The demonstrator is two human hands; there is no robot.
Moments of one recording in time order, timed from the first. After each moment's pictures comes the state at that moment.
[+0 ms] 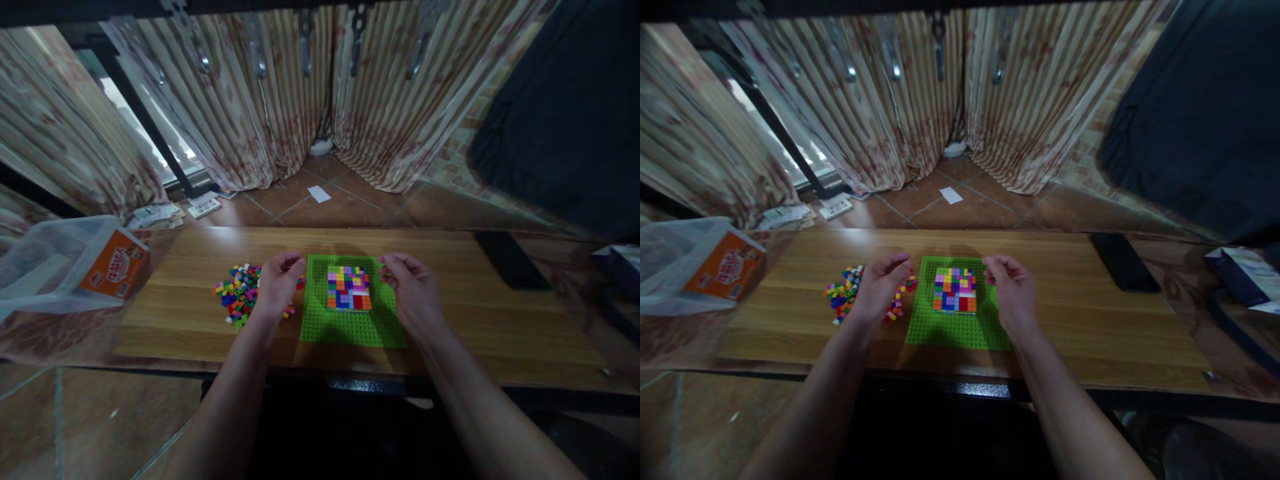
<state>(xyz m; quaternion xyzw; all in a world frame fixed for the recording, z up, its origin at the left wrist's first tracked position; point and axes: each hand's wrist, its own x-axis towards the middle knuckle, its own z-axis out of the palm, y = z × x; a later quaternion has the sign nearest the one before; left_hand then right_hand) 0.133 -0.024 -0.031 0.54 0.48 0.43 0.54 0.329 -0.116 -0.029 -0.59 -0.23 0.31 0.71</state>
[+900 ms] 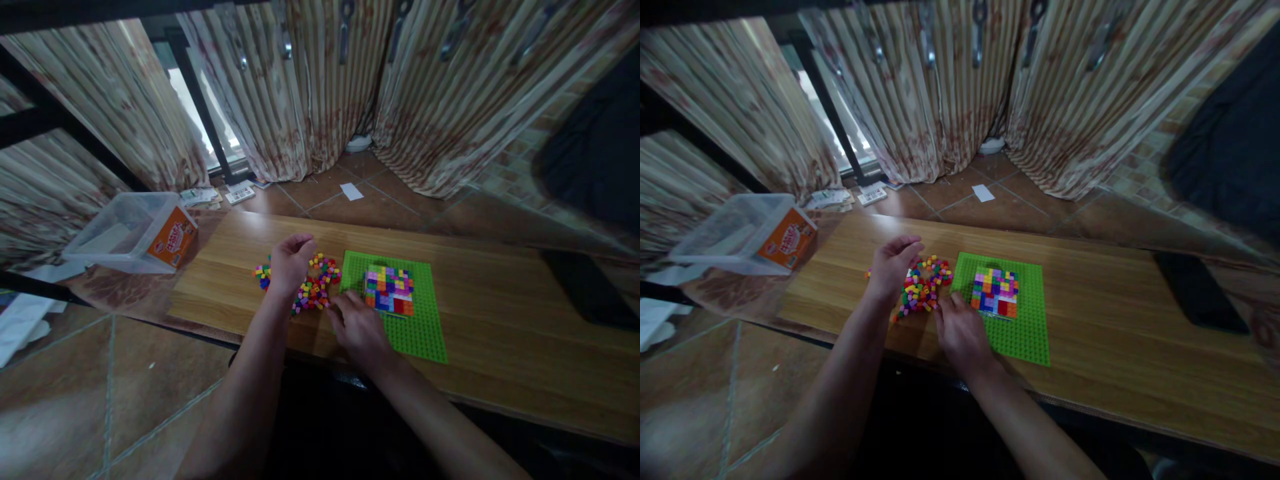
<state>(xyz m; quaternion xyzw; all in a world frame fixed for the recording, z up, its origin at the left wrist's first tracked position) 0.099 -0.004 -0.021 0.43 0.47 0.54 0.54 0.213 -0.128 -0.059 -0.64 -0.71 0.14 0.24</state>
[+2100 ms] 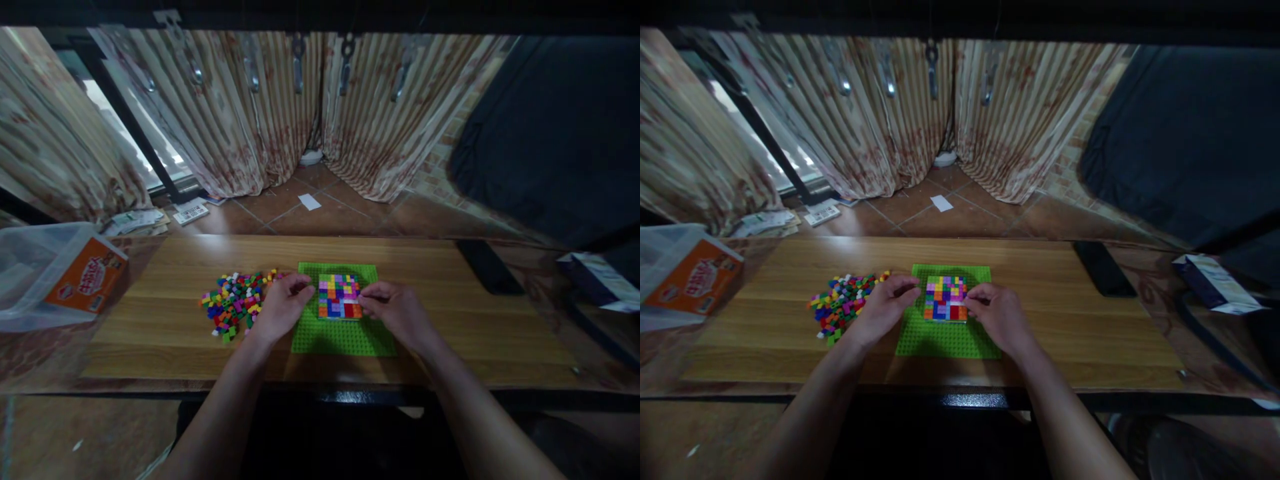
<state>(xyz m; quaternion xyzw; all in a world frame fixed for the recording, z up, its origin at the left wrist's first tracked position) 0.137 -0.036 -0.040 0.66 0.43 0.31 0.53 0.336 -0.144 -0.032 -0.70 -0.41 0.35 0.46</state>
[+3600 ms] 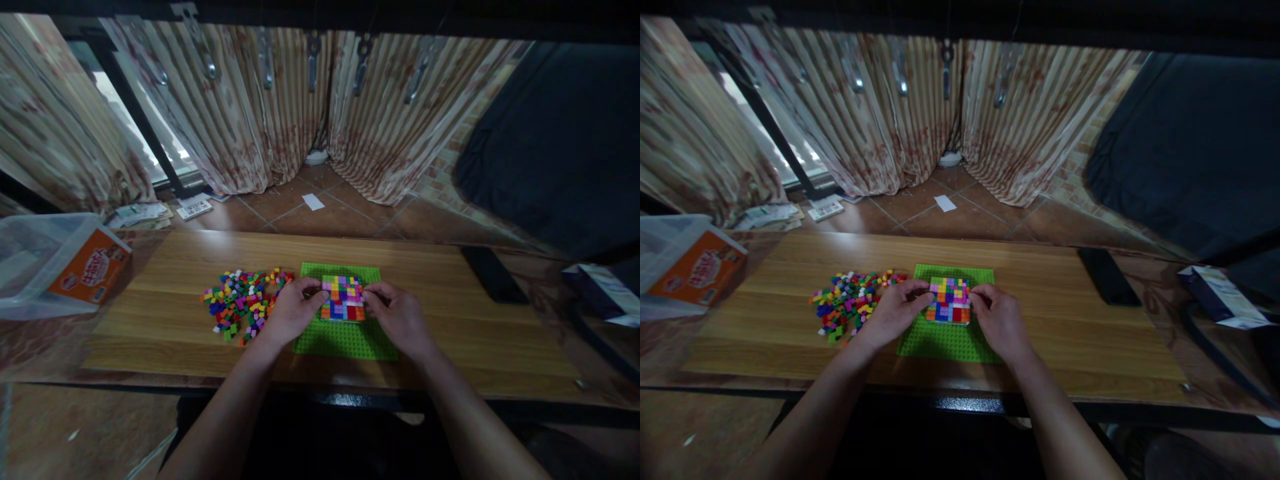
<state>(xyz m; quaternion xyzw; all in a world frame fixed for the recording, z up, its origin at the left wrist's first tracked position) 0.147 -0.043 -0.044 0.69 0.42 0.28 0.51 0.336 -0.142 -0.041 -0.73 -0.48 0.26 0.41</state>
